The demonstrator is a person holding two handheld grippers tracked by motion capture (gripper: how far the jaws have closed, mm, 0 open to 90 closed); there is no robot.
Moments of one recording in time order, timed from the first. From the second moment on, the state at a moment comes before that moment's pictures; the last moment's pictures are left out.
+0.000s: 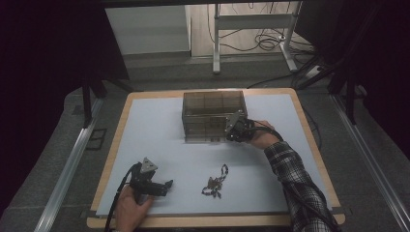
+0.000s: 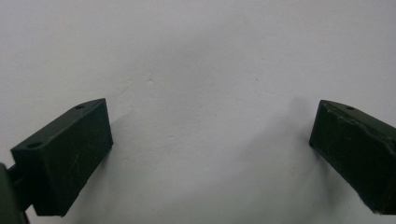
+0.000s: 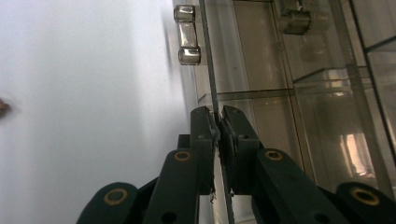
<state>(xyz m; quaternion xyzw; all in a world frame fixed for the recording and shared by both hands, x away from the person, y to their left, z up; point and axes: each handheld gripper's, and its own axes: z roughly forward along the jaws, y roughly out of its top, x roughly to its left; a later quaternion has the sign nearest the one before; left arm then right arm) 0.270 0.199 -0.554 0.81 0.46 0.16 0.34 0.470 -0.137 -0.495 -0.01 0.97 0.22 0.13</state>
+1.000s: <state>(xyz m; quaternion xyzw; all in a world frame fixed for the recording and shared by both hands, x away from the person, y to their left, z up) 0.270 0.199 -0.554 0.81 0.46 0.16 0.34 0.456 -0.144 -0.486 -0.03 0.97 0.23 0.12</state>
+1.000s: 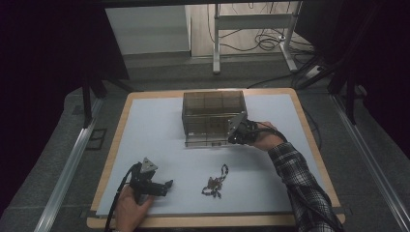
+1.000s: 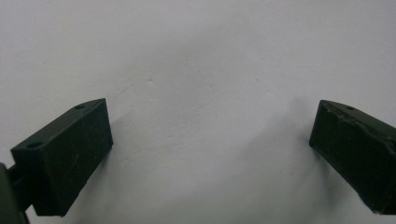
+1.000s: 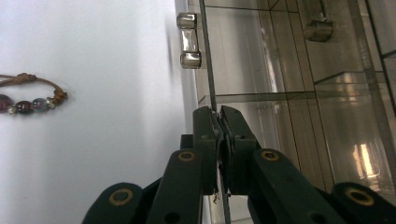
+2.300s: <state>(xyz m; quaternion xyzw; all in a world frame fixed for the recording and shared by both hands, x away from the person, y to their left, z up) 0.270 0.199 -0.554 0.81 0.46 0.16 0.34 0.431 -0.146 -0.485 -0.05 0.96 0.23 0.11</state>
